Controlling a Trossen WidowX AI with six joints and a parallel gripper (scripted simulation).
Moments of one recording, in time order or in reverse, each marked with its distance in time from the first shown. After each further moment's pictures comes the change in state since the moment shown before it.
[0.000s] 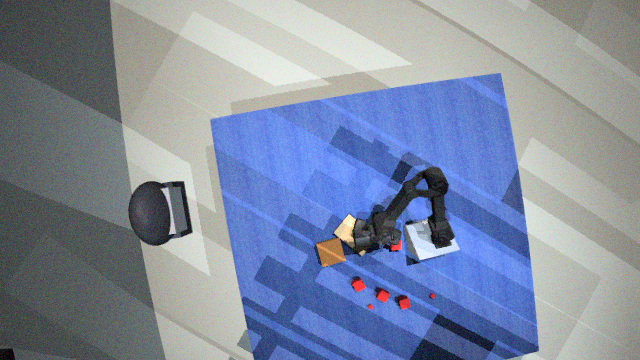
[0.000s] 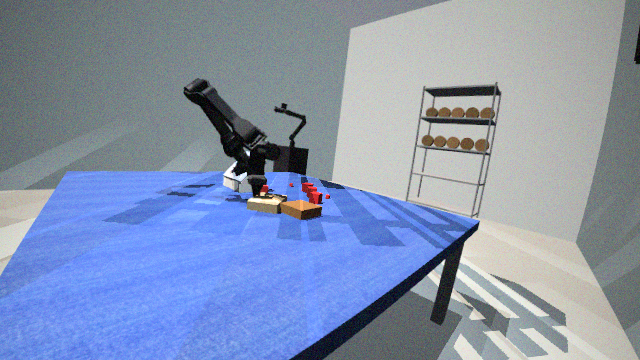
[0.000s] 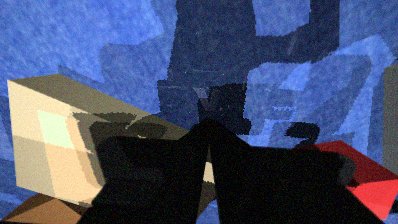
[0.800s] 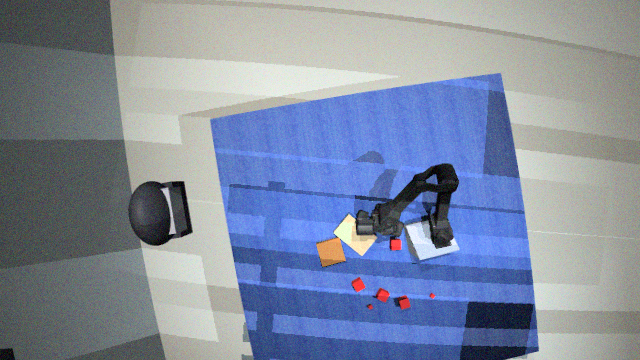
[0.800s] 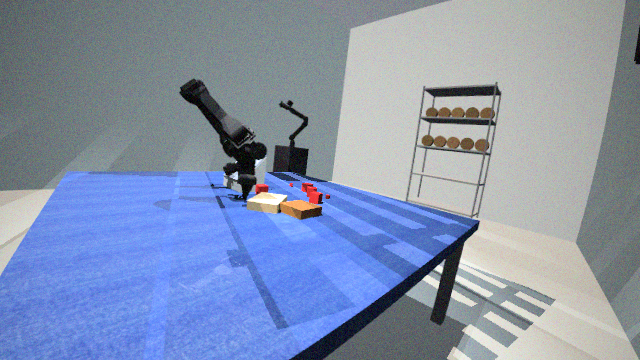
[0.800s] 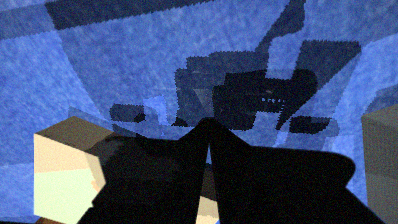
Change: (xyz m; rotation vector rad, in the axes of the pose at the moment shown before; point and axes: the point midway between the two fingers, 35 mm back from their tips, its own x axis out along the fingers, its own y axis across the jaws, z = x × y) arm 0.001 0.001 0.036 0.003 -0.012 0.005
